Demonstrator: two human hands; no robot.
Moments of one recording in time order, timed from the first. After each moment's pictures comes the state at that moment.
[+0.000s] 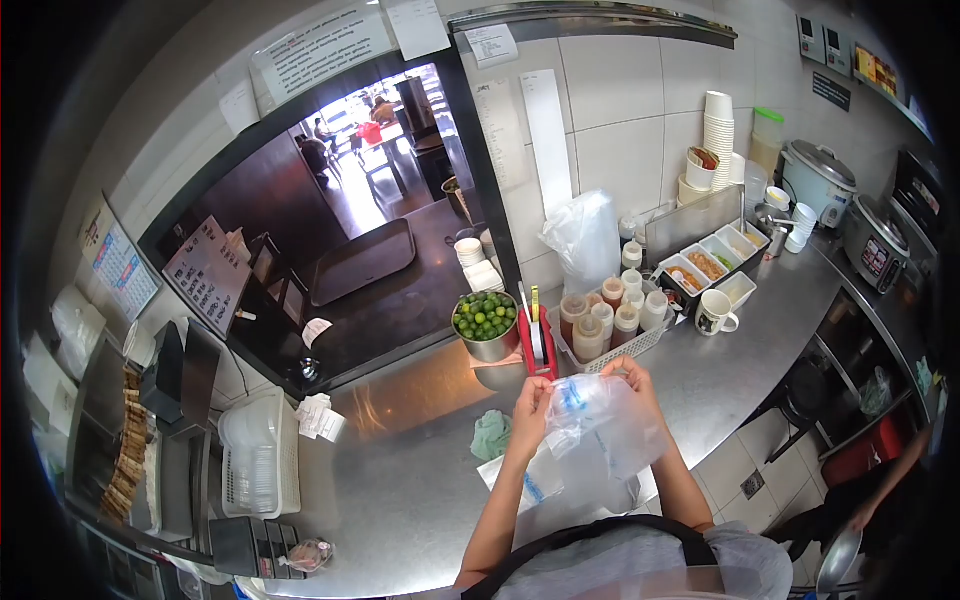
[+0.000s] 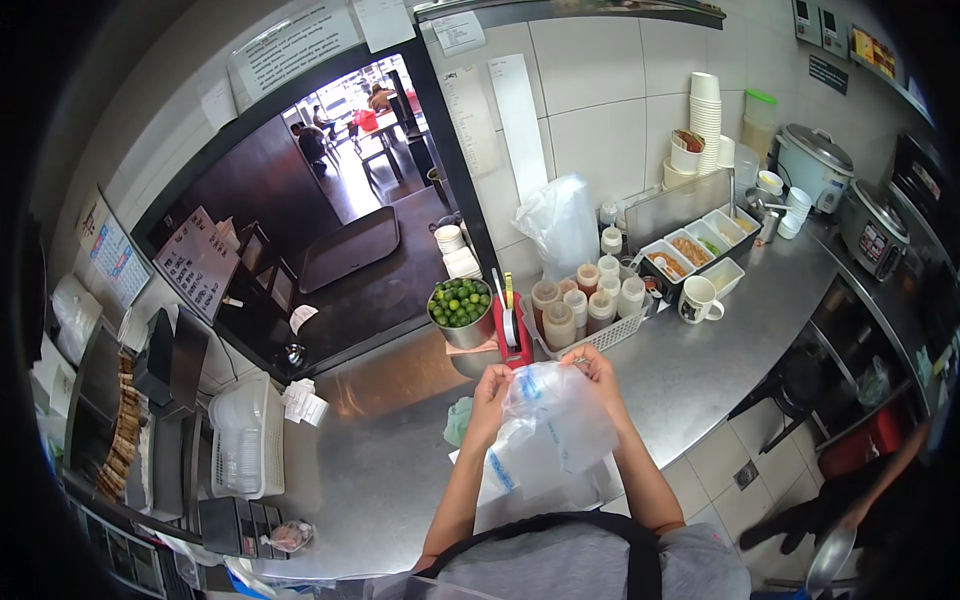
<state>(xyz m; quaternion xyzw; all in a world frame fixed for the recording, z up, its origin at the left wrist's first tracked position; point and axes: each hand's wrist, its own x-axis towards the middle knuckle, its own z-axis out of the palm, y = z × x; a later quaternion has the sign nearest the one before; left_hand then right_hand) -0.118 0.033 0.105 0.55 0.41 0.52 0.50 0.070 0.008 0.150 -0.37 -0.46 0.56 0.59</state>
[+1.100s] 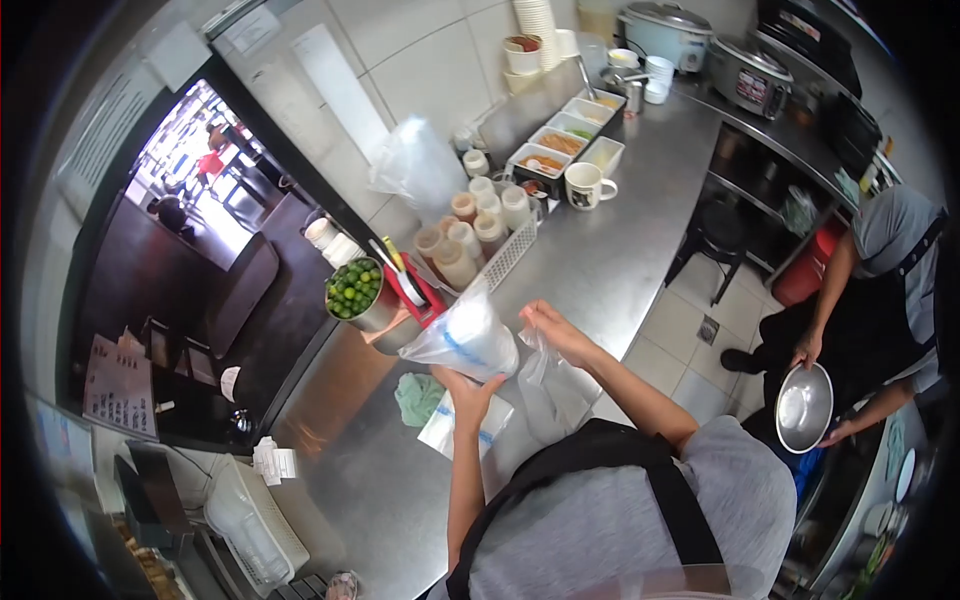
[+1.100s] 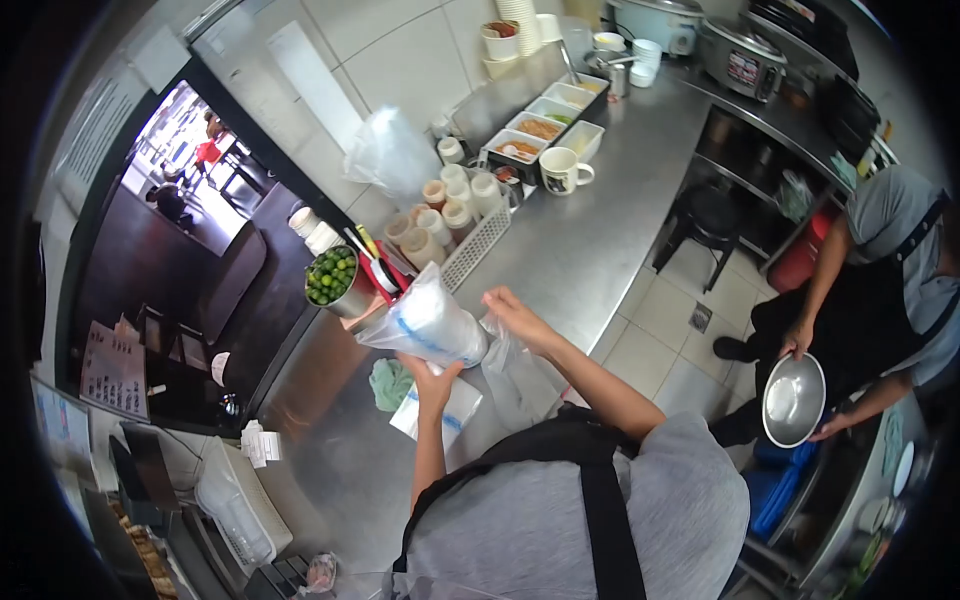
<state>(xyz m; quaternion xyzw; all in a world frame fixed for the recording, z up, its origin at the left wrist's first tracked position) -0.099 -0.009 0.028 0.68 0.40 0.55 0.28 0.100 -0.030 0.050 -0.49 -0.37 0.56 0.56</state>
